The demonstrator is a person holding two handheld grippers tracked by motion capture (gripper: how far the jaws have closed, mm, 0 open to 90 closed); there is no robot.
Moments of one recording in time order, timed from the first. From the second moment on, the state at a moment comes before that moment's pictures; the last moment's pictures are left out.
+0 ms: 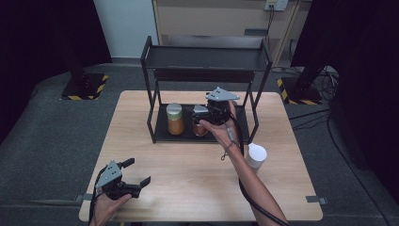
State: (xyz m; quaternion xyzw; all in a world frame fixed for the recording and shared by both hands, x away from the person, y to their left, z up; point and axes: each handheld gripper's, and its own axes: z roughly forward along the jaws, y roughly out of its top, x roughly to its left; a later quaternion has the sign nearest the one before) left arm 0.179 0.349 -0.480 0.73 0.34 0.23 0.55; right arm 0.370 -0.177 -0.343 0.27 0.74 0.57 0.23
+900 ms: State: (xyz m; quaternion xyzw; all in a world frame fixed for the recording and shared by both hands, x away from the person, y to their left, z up) left arm 0.179 0.349 -0.480 0.73 0.34 0.23 0.55; right arm 0.328 -0.201 -0.314 0.21 0.76 0.58 0.21
